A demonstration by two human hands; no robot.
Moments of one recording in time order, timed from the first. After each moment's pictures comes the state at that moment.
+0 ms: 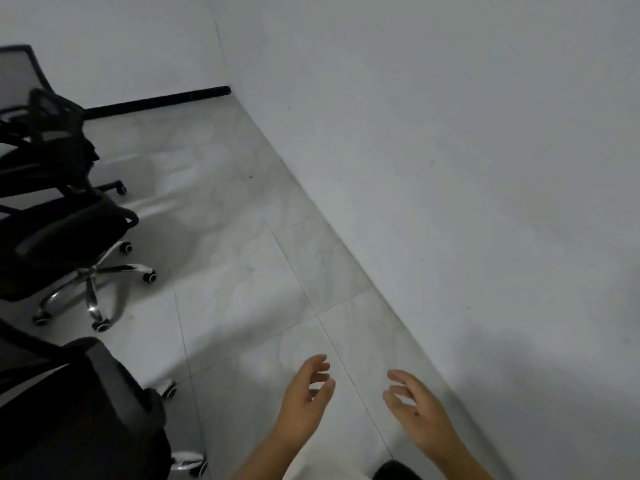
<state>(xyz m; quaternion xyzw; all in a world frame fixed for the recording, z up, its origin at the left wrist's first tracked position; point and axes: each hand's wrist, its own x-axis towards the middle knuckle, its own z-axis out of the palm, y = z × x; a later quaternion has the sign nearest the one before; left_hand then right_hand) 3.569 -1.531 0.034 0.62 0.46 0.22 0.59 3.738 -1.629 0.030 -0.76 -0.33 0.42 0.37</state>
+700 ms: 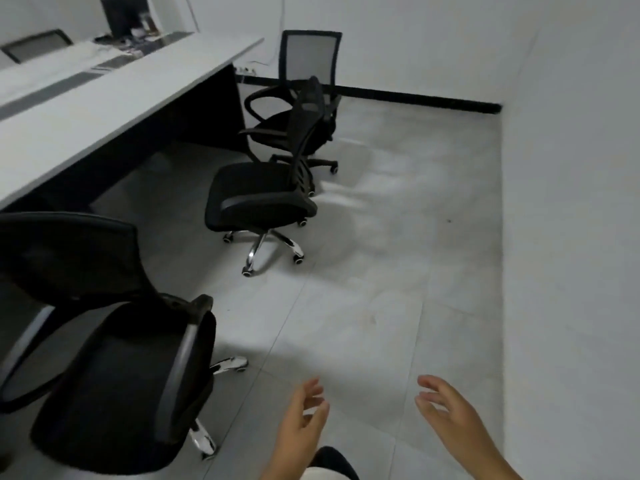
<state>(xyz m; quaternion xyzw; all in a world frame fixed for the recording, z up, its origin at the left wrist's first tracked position) 3.609 -1.246 0.012 0.29 0.73 0.45 0.42 3.814 -1.150 0.029 -0.56 -0.60 0.54 0.17</state>
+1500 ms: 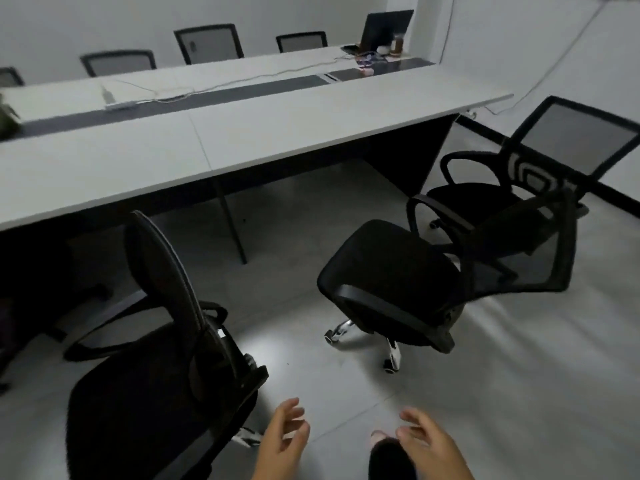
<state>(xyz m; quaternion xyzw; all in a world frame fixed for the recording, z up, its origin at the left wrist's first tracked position) 3.339 -0.989 0.017 -0.04 0.76 0.61 0.22 3.426 -0.792 0.031 -0.36 -0.73 0.58 -0.05</state>
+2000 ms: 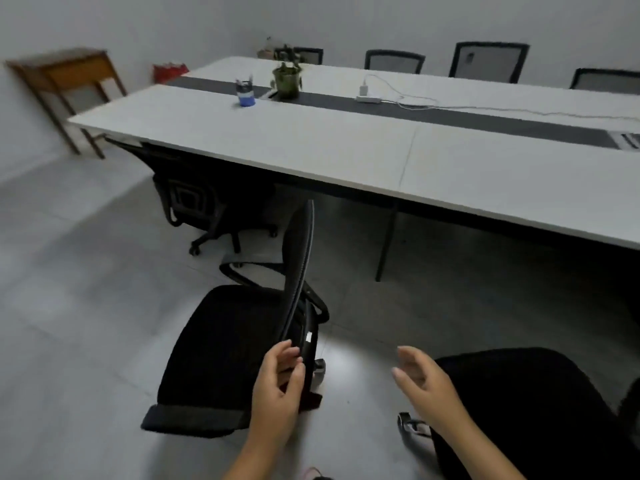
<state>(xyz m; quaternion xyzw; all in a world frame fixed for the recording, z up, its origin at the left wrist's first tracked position) 3.214 -0.961 0.097 -0.26 0.73 0.60 -0.18 3.113 -0.777 0.082 0.11 -0.85 0.47 -0.20</state>
